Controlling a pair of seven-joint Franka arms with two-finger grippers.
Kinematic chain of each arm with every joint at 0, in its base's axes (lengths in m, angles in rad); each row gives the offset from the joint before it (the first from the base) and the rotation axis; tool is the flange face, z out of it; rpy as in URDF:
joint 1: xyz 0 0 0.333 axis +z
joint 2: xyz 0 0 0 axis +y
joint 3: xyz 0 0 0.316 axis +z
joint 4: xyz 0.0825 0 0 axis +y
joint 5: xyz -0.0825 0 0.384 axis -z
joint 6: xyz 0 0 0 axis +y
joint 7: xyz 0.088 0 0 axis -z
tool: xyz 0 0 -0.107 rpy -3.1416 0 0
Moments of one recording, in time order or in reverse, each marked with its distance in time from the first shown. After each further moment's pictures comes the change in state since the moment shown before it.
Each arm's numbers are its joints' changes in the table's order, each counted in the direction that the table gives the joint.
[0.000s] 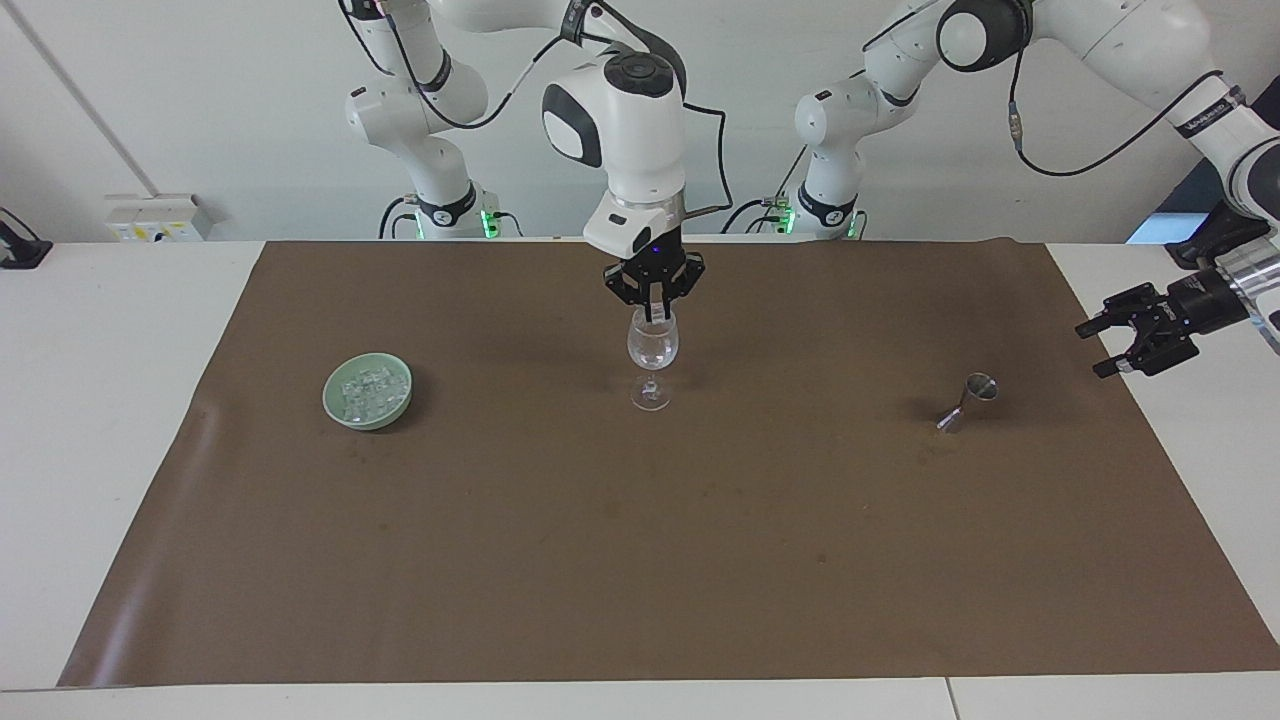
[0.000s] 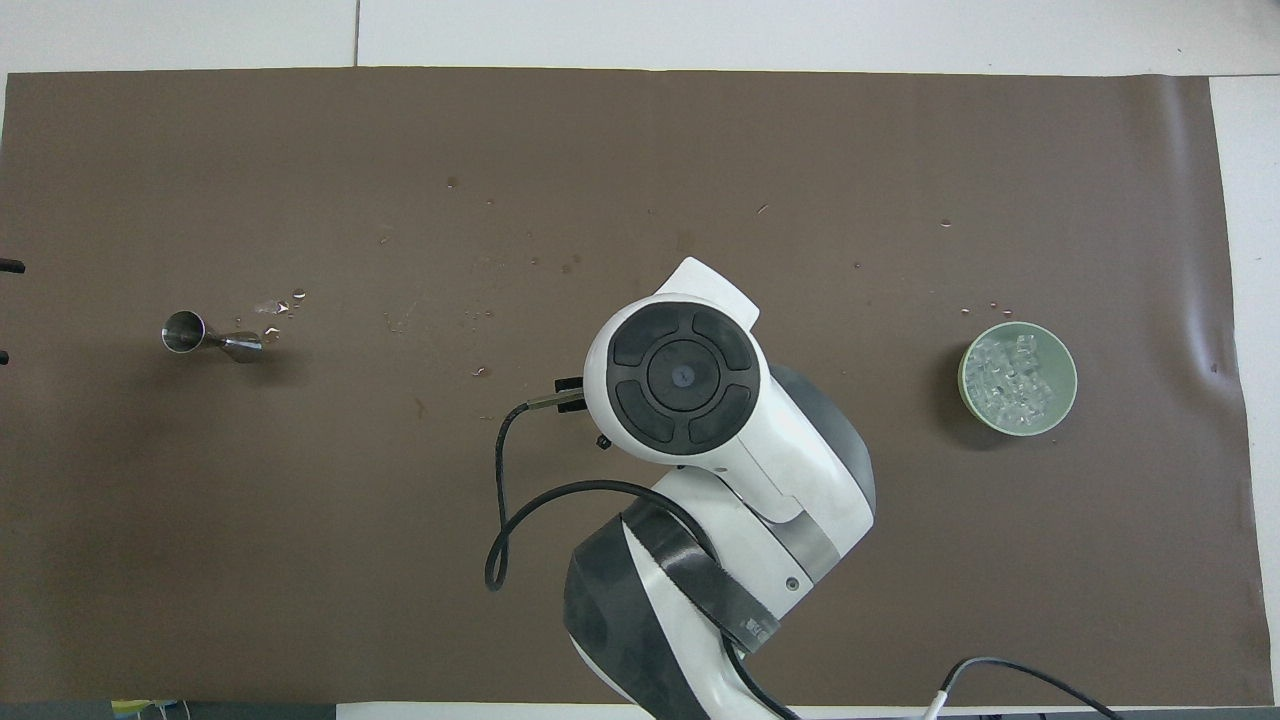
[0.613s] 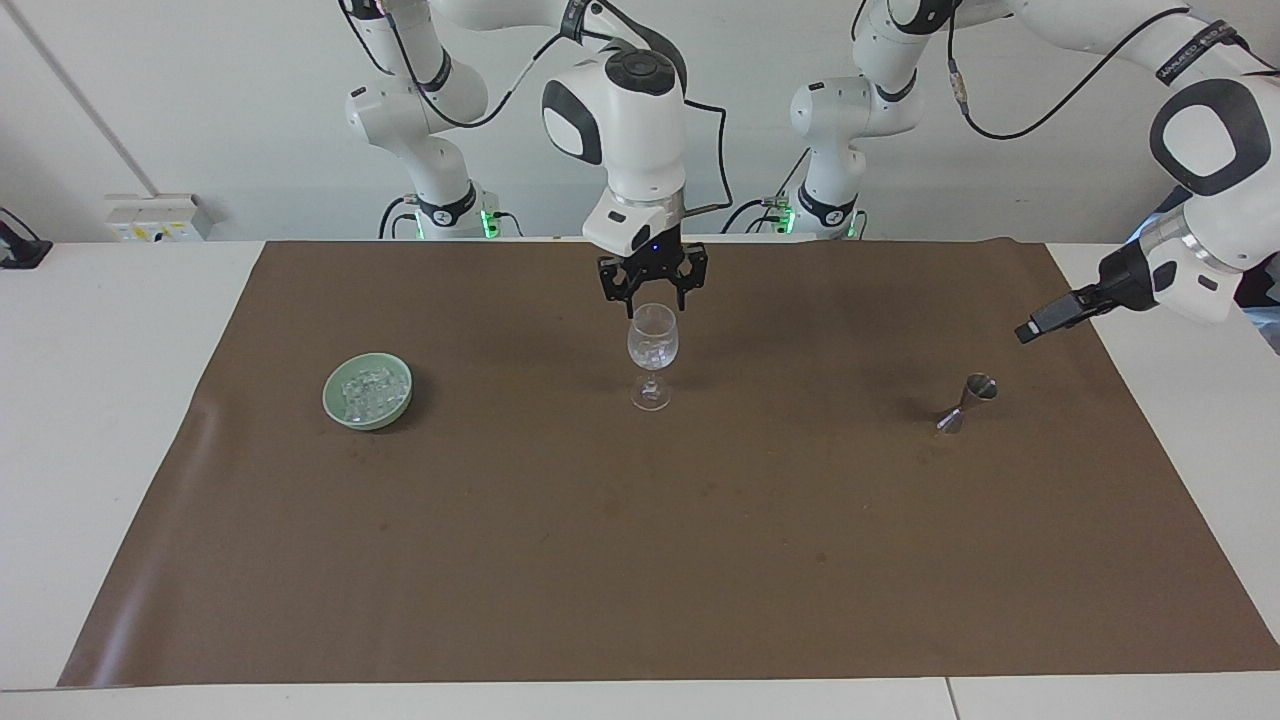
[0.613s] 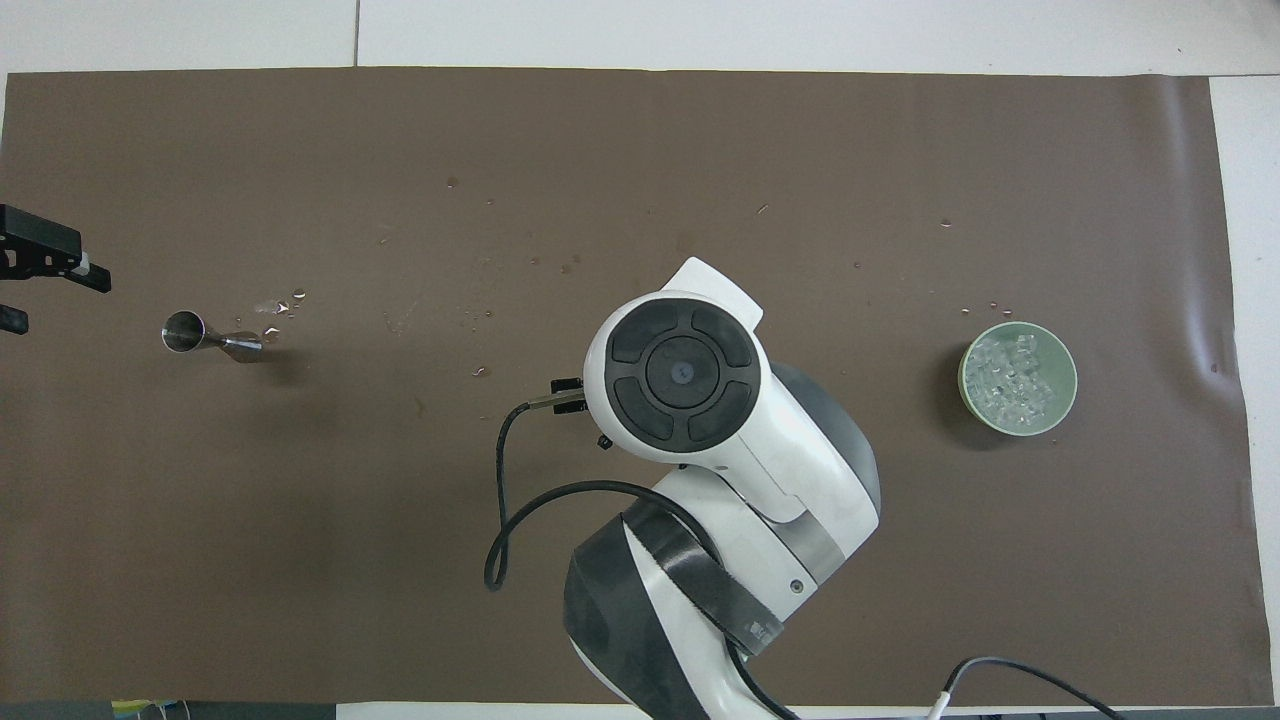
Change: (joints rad) left arm -0.325 -0.155 -0.008 0.017 -0.408 -0.063 0.331; right arm -0.004 -0.004 -0.005 -0.031 0.008 0.050 0.010
